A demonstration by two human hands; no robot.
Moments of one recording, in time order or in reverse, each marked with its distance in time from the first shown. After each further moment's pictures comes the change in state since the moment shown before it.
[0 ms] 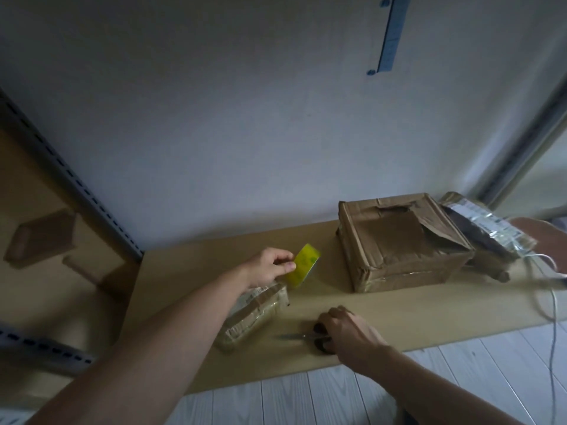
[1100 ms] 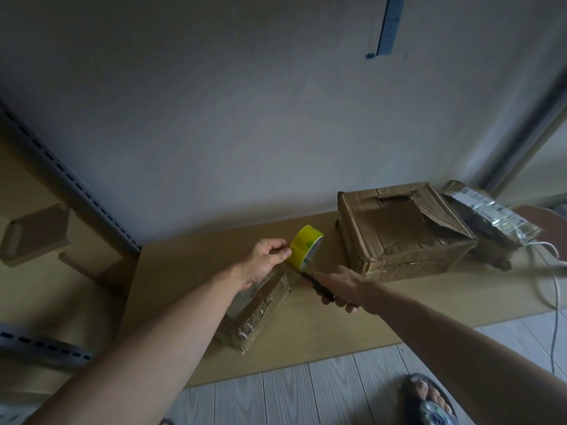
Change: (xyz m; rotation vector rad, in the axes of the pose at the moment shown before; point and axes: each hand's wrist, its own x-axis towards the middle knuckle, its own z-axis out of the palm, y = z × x) left_hand -0.007 0.000 0.007 -0.210 0.046 0.117; right_hand 0.037 -0.004 -0.073 0.897 -0.291 0.437
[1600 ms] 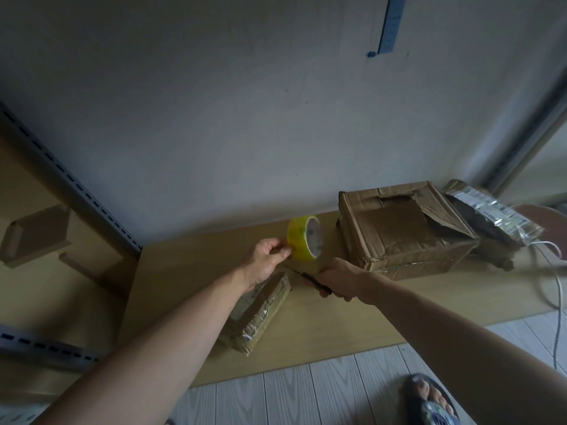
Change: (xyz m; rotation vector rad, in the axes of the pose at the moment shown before) left_hand 0.000 -0.007 -0.001 0.045 0.088 0.075; right_hand 0.013 -0.005 -0.004 -0.081 0.007 -0.118
